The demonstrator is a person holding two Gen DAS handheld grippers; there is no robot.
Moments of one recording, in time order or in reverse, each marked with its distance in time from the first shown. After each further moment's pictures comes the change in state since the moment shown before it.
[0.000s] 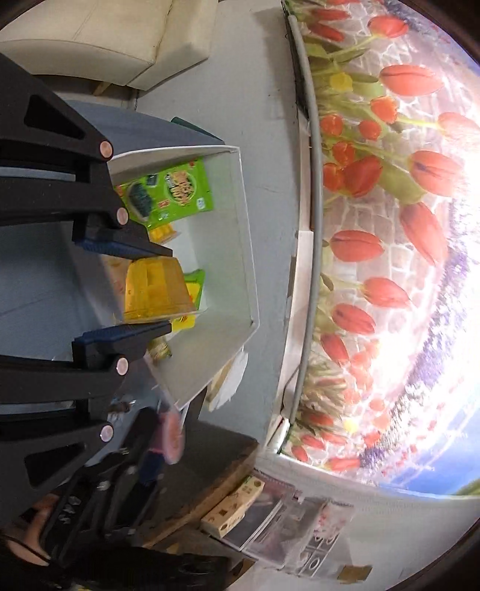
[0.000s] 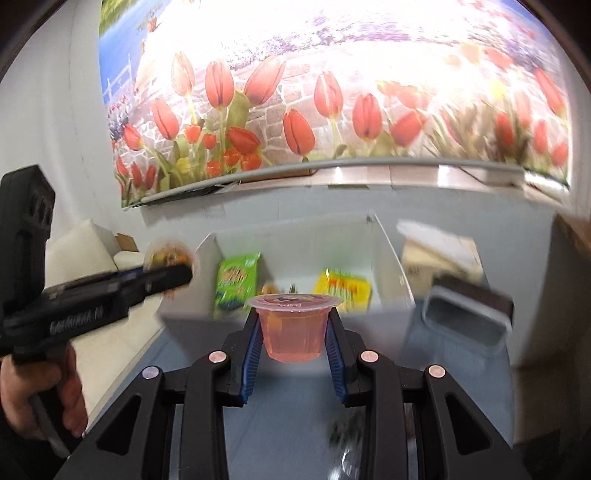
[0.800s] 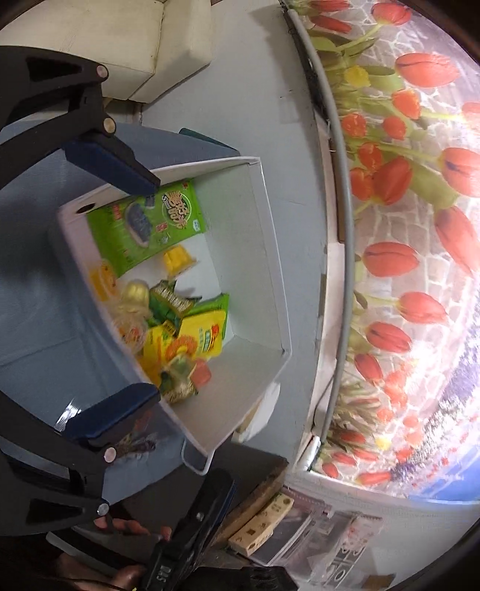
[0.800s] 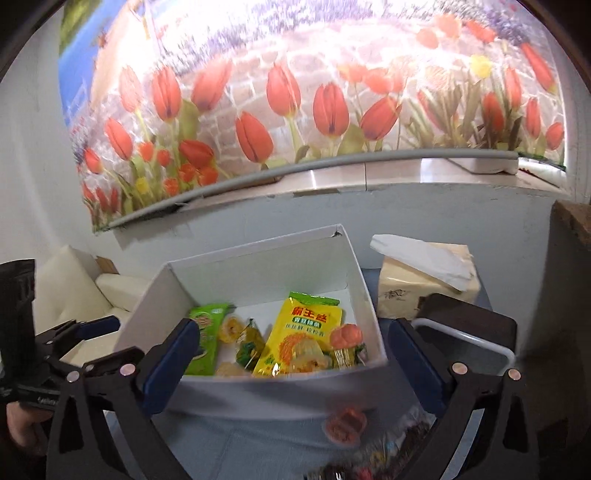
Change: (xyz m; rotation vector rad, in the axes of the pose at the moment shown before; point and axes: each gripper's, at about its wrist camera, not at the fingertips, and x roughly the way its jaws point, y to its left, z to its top) left arm 0.023 0.019 -0.018 0.057 0.087 0.042; right arm -0.002 -0.048 -0.002 0.095 -0.048 -0.027
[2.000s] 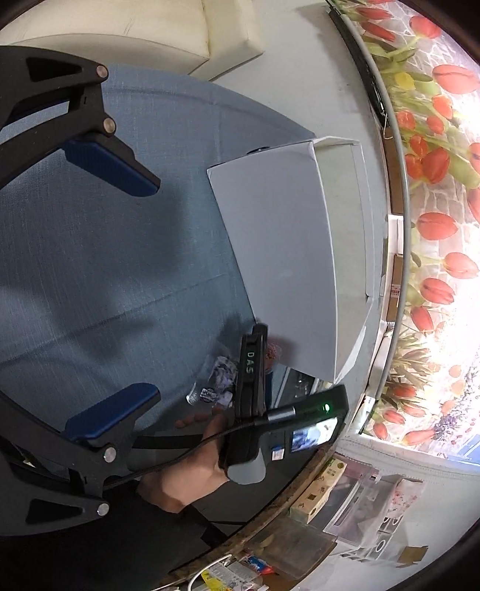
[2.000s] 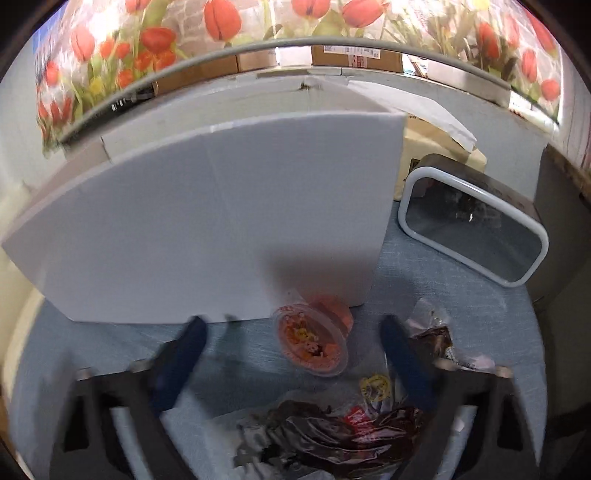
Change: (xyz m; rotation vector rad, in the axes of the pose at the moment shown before) left arm -0.045 -0.049 -0.138 0.017 0.100 -0.053; right arm 0.106 -0.010 -0.099 -0.058 0.334 -0.226
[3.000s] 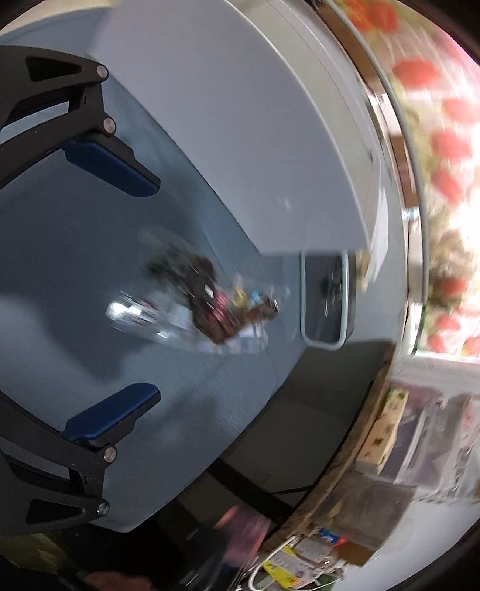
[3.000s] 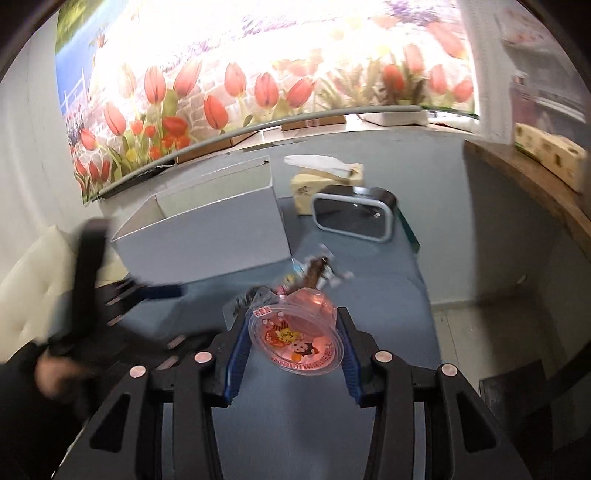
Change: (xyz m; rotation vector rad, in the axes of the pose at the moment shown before) left arm 0.109 -0.107 0.052 0.314 0.100 -0.177; right arm -0.209 -0.085 -0.113 0.138 -0.241 0.083
